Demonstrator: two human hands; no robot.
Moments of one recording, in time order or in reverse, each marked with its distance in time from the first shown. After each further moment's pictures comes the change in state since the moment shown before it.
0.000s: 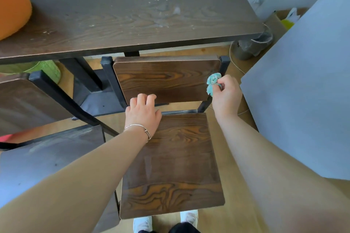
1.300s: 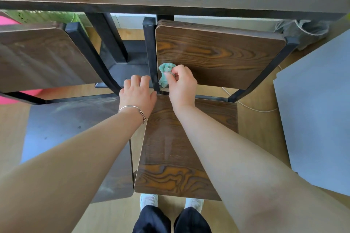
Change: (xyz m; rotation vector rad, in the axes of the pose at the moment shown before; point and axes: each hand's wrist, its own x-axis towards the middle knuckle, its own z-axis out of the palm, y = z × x) left_hand -0.008 -0.103 0.026 0.029 0.014 -0.230; right_hand -0.109 -0.106 0.154 0.251 -0.265 -0.199
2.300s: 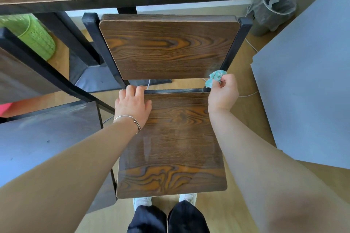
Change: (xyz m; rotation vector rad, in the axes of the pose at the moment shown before) left_hand -0.016 0.062 0.040 -0.021 -0.092 0.129; right_hand 0.007 0.145 -0.130 -0.094 0.355 0.439
